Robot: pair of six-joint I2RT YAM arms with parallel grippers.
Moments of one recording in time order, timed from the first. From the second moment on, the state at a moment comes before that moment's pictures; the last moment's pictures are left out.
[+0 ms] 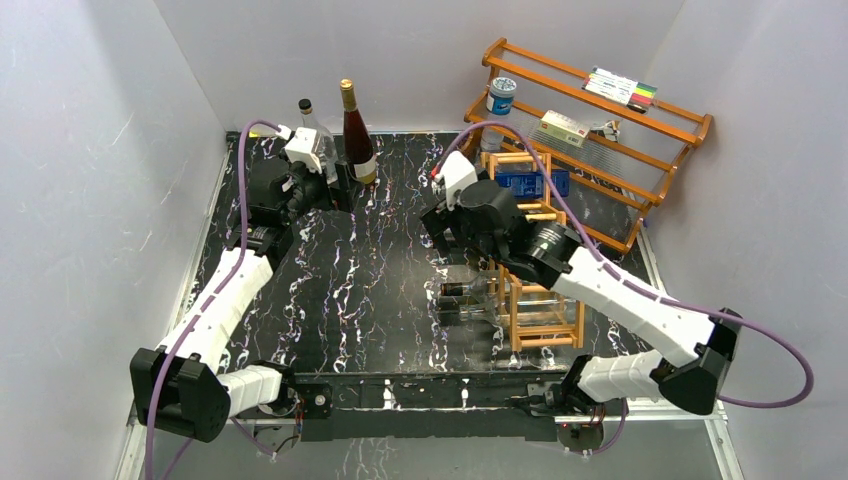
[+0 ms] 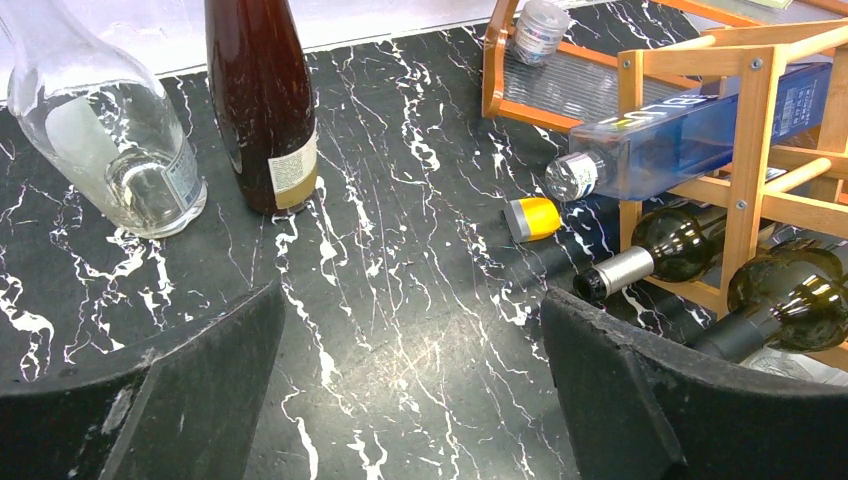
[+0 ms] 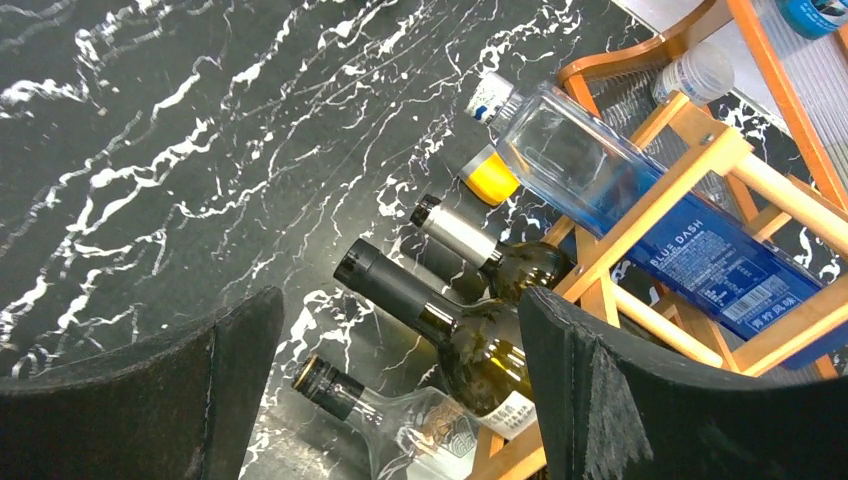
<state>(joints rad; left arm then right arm) -0.23 1.18 0.99 -0.07 0.24 -0.12 0.97 1.24 1.30 -0.54 0.37 0.02</state>
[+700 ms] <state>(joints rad) -0.23 1.18 0.99 -0.07 0.23 -0.11 0.99 1.55 1.36 -0.73 0.45 -0.46</state>
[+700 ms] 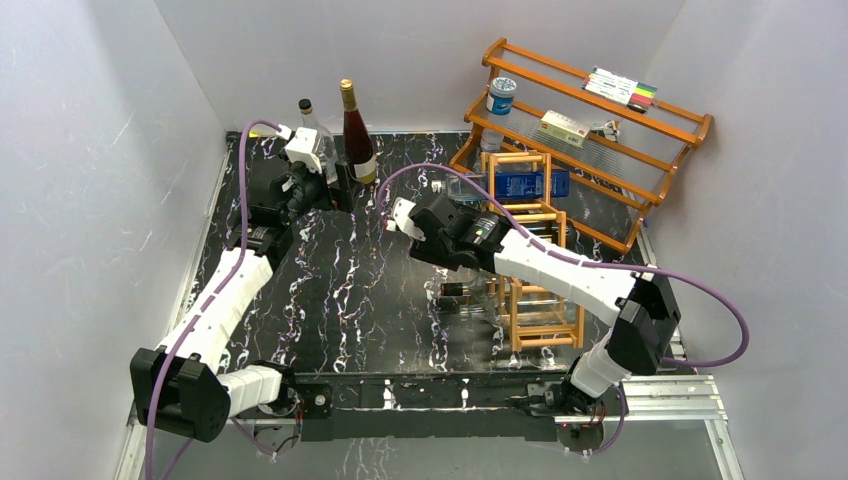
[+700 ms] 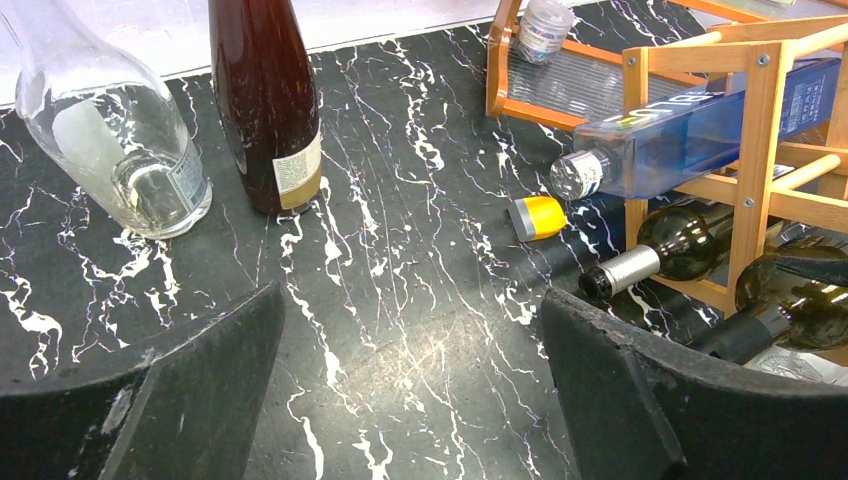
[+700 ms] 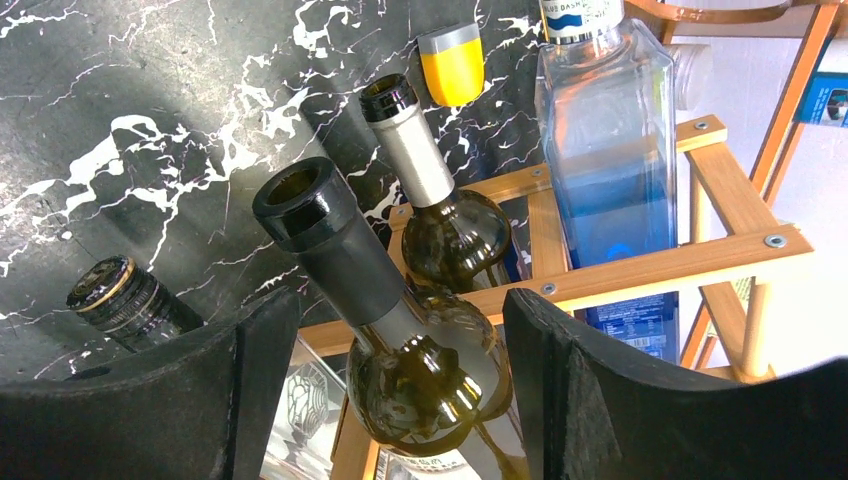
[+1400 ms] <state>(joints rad) -0.23 1.19 0.99 -0.09 0.23 -0.10 0.99 1.66 1.36 -0.72 0.47 -0.57</state>
